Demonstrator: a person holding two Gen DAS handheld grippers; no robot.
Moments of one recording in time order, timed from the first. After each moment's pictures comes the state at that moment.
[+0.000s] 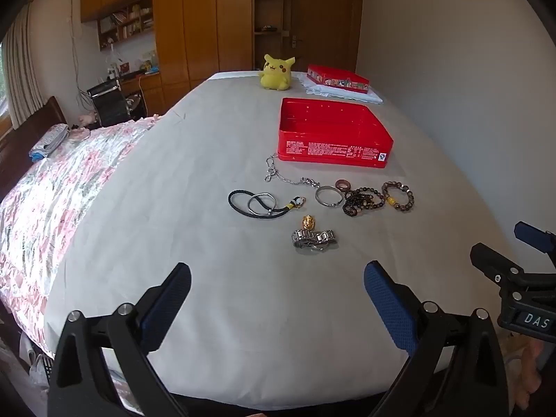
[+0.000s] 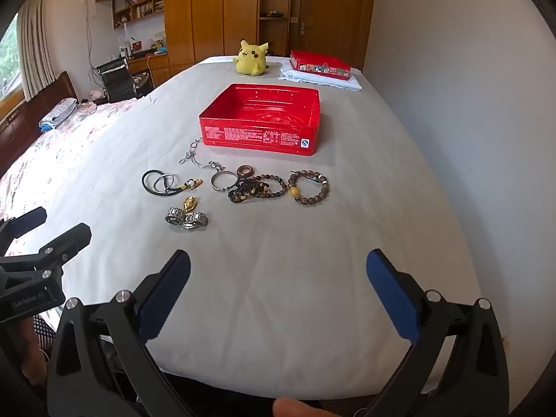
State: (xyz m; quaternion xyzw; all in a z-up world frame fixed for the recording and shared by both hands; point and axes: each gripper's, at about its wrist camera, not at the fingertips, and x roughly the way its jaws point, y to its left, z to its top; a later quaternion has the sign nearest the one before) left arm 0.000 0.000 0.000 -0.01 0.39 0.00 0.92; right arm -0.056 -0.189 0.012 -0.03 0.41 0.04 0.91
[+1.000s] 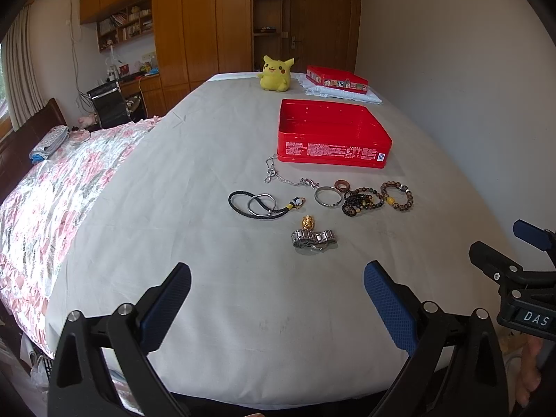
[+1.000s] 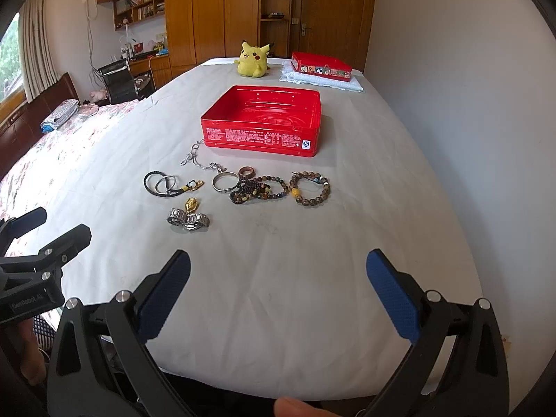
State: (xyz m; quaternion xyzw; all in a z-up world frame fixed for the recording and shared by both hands) left arm -0.001 -0.005 0.006 -0.01 0.39 0.00 0.92; right arm -0.055 -0.190 0.011 -0.04 0.40 0.04 0.91
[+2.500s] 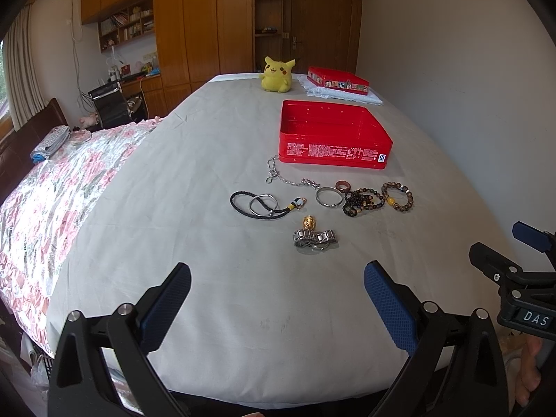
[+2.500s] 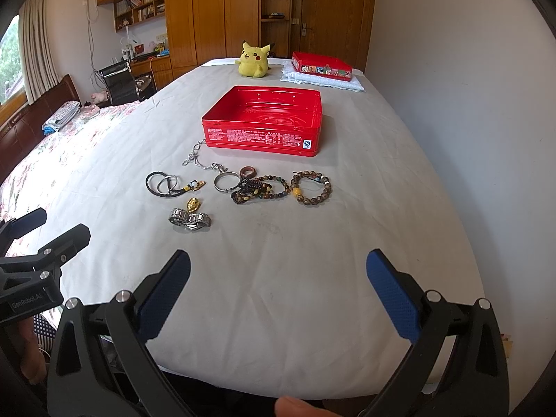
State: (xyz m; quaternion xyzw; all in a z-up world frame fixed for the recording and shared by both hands) left arm -0.006 -0.001 0.008 -0.01 0.39 0.00 0.92; right arm -0.057 -0.190 0.012 -0.04 0.40 0.04 0.91
